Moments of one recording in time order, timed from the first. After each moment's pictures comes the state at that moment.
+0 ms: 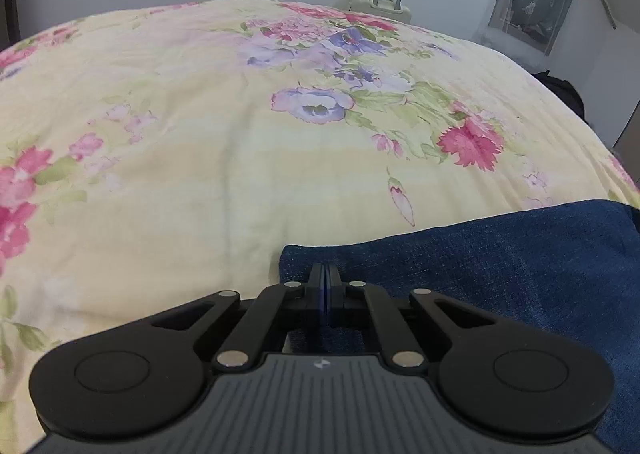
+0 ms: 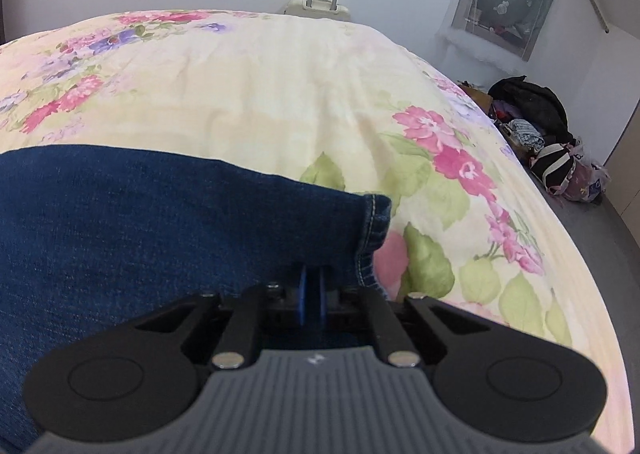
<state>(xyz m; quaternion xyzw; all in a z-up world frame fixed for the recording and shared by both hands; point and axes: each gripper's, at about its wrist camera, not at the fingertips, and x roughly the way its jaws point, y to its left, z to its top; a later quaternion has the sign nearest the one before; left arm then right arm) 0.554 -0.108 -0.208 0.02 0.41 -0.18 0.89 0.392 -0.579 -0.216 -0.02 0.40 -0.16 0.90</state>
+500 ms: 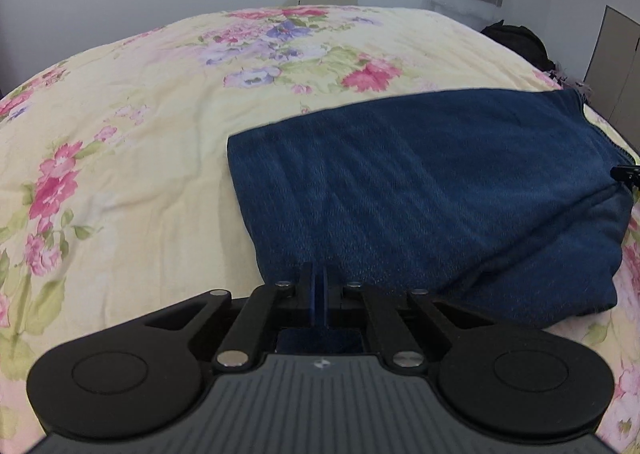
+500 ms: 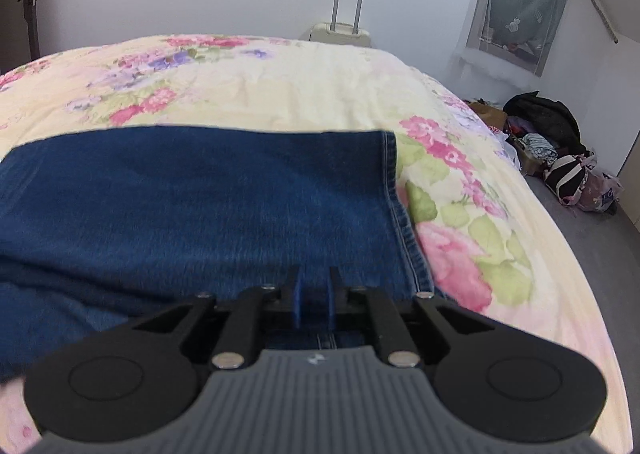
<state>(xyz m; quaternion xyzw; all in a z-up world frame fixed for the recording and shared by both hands) 0.417 -0.111 -0.186 0.09 0.41 -0.22 0.88 0.281 -0.533 -0.179 -0.01 0.38 -0.12 0.92</state>
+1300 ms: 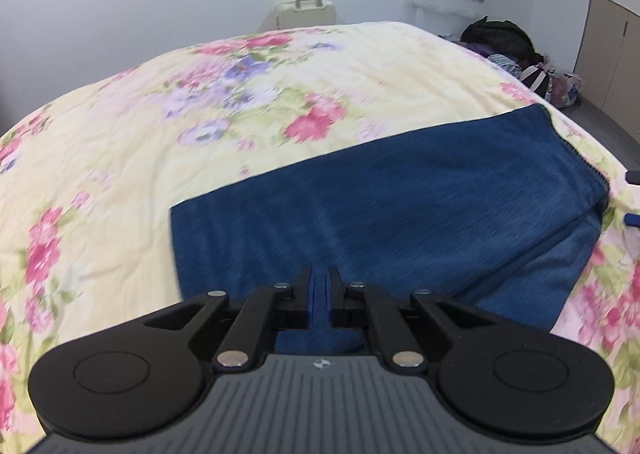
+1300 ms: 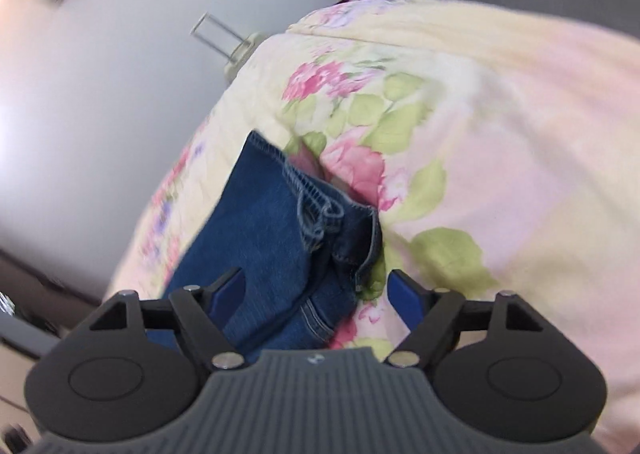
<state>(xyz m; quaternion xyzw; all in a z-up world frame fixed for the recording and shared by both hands) 0.406 -0.195 -0.126 0.13 0.38 -0.24 0.88 0.182 -0.656 -0.193 0.49 0.28 -0.14 0.81</state>
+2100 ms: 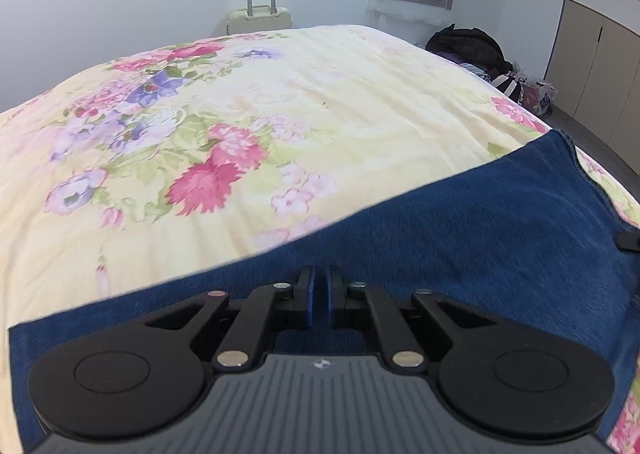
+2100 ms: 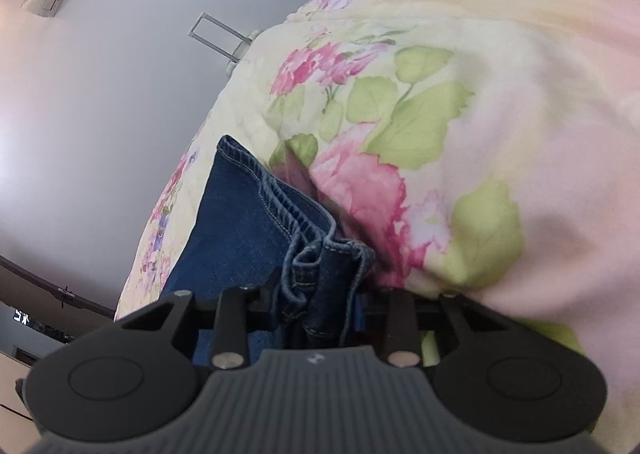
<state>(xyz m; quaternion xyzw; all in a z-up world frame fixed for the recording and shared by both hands) 0.514 -0.311 -0.193 0.11 0.37 -0.30 0.87 0.254 -0.677 -0.235 0.48 0.28 -0.12 0.82</state>
